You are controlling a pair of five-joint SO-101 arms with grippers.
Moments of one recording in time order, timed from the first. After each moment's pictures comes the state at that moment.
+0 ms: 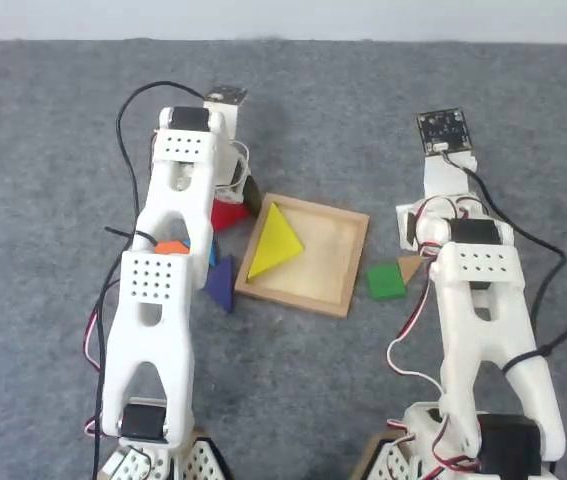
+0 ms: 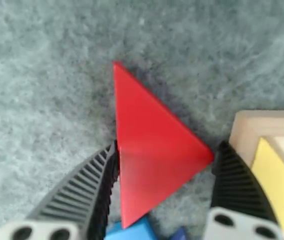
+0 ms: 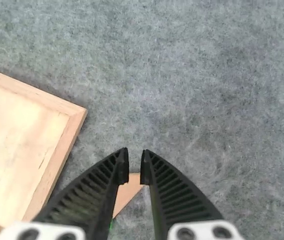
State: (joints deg) left arm -0.9 65.5 -60.9 98.8 -0.4; right arm -2.8 -20.2 39.4 45.3 9.2
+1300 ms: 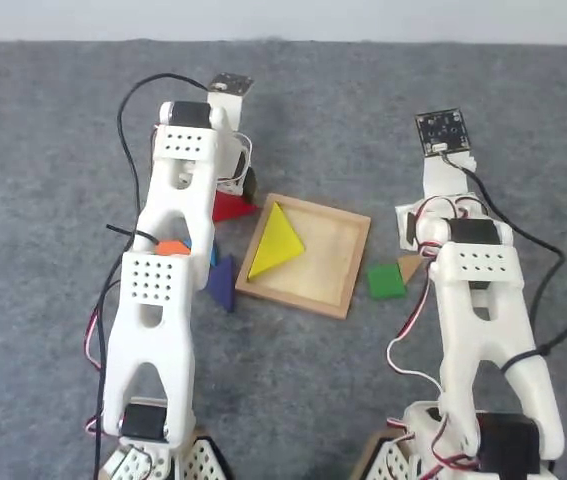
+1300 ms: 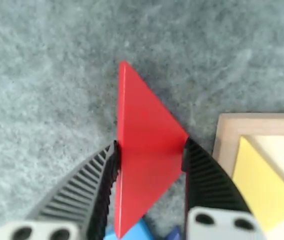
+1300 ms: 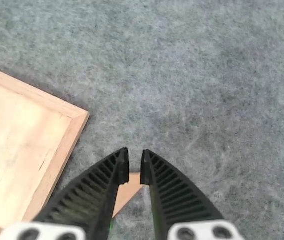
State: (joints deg) left arm -0.1 65.4 -63.3 98.8 -2.5; right arm -2.7 -20.2 39.4 45.3 9.5
